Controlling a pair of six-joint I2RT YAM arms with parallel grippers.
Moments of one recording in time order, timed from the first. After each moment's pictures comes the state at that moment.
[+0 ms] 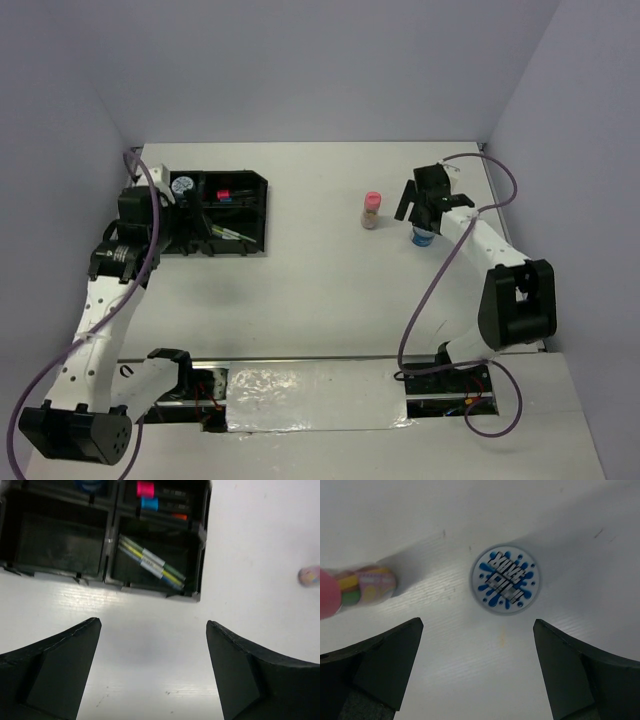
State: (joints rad) left arm -0.07 0.99 1.13 -0.72 -0.04 -0.36; right arm 0.19 1.47 1.07 -0.49 0.32 0.50
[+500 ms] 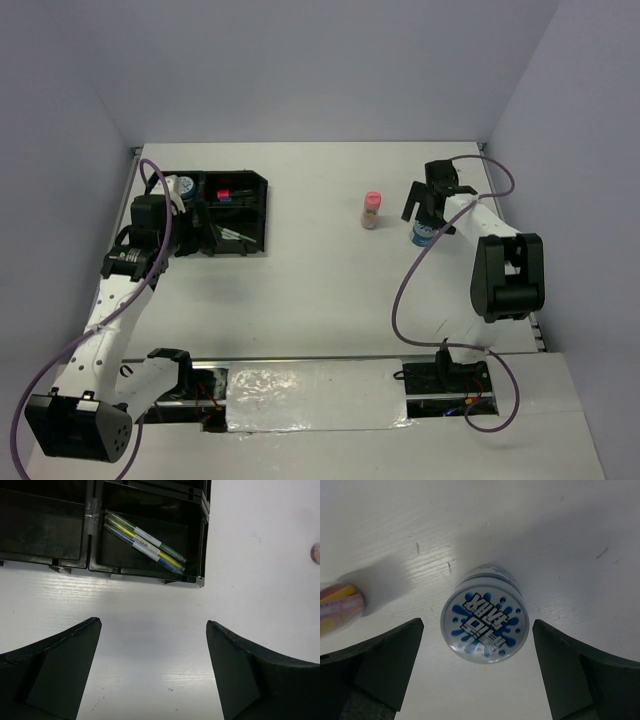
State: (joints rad) left arm -0.06 0.96 0.93 -0.62 0.03 -0.34; right arm 0.06 1.65 1.15 -0.49 0.21 0.39
